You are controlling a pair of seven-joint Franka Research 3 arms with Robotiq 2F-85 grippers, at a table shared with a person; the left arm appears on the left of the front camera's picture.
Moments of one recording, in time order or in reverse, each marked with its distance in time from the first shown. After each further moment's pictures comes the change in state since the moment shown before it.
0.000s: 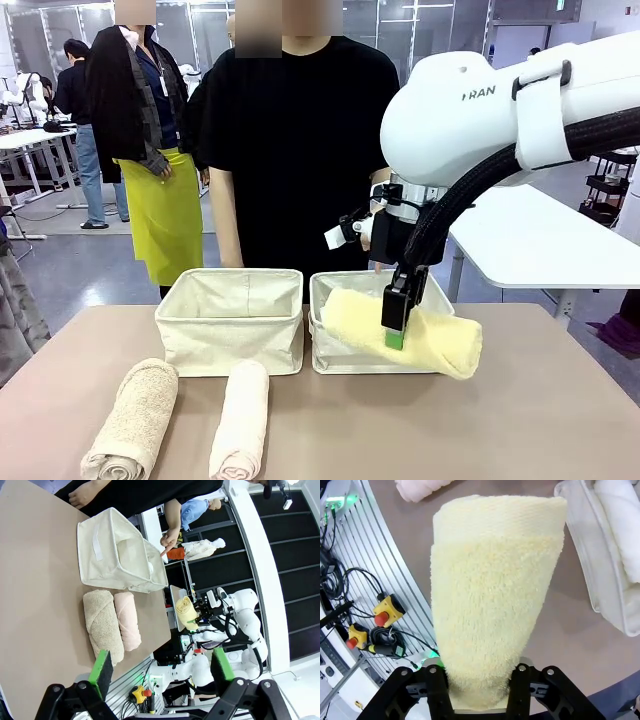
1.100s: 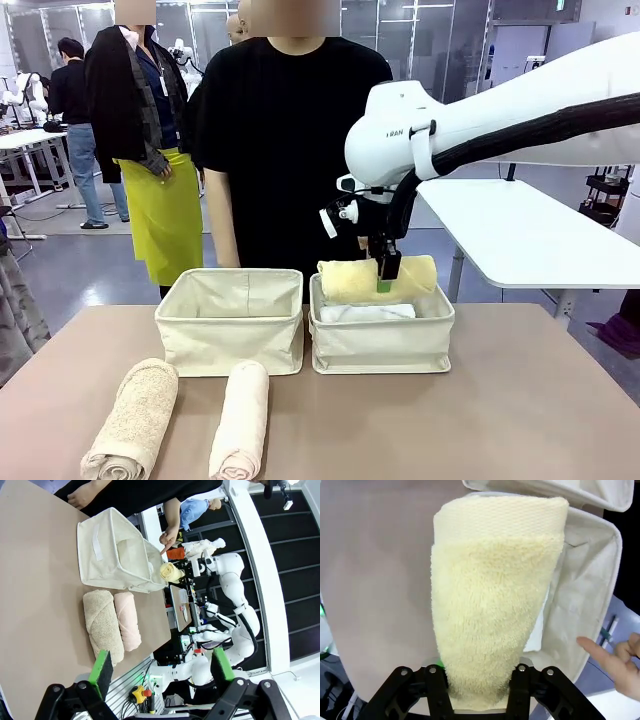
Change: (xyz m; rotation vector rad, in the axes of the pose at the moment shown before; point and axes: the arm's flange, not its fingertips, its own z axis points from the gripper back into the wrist) left arm 0.000 0.000 0.000 0.000 0.000 0.000; right arm 0.103 -0.177 -0.018 -0.141 0.067 0.573
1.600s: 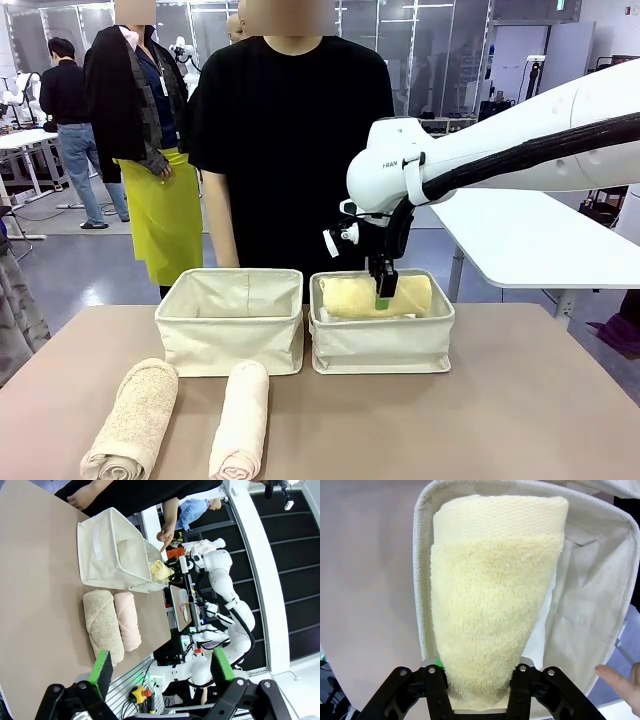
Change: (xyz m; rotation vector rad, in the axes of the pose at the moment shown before) left arm 0.000 0.000 0.000 0.000 0.000 0.000; right arm -0.008 -0.021 -0.044 0.024 -0.018 -0.021
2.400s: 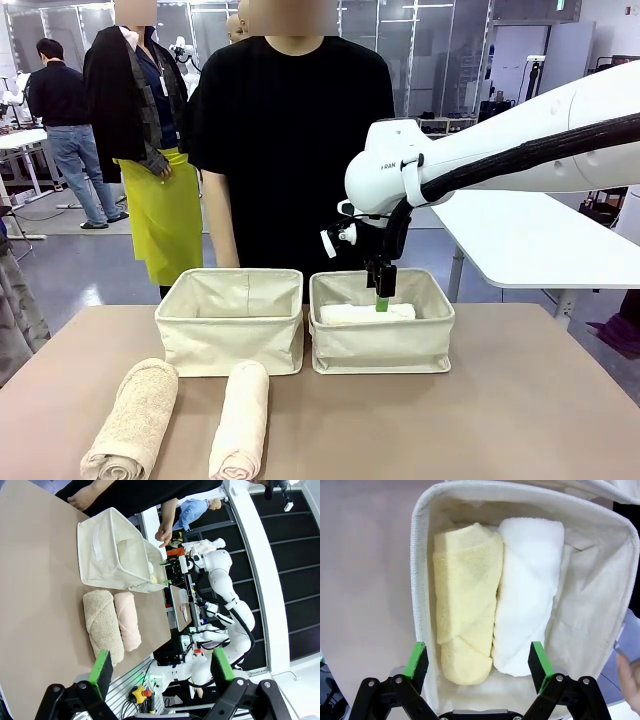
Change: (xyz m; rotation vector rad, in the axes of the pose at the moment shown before) left arm 0.000 0.000 0.000 0.000 0.000 0.000; right arm 0.005 0.000 0.001 -0.011 -0.009 0.007
